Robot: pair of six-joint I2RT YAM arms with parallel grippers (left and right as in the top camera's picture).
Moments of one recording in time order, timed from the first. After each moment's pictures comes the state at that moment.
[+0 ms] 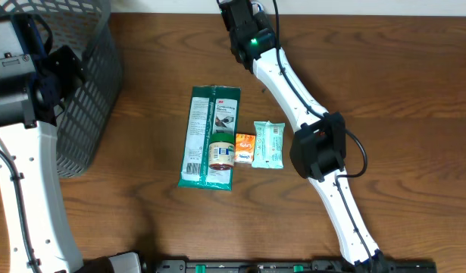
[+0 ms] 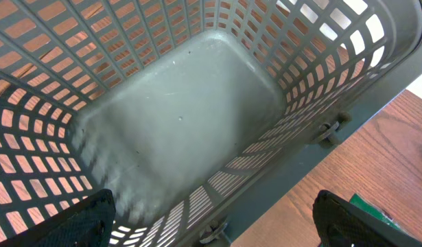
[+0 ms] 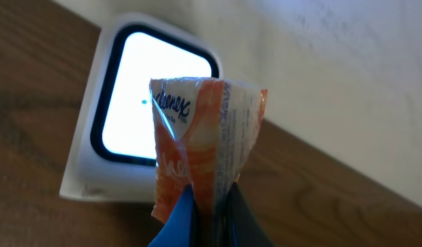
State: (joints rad) left arm 0.23 1.47 1.73 -1.13 -0.22 -0.35; right arm 0.50 2.68 2.61 -0.72 0.60 -0.20
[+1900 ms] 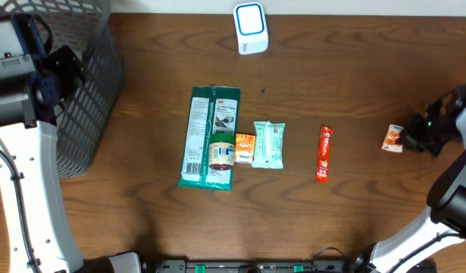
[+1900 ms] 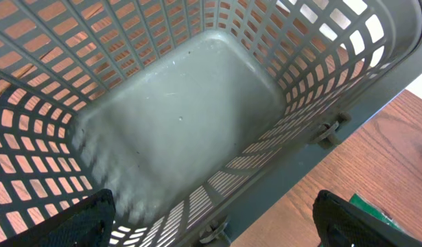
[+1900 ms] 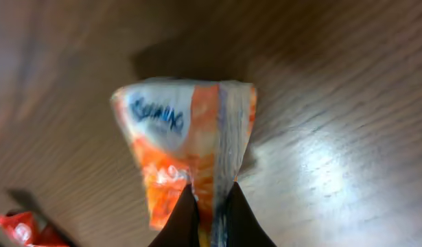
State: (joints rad) left arm 0.23 1.47 1.73 -1.13 -0.22 -0.35; right arm -0.55 2.00 1.37 -0.92 -0.25 0.14
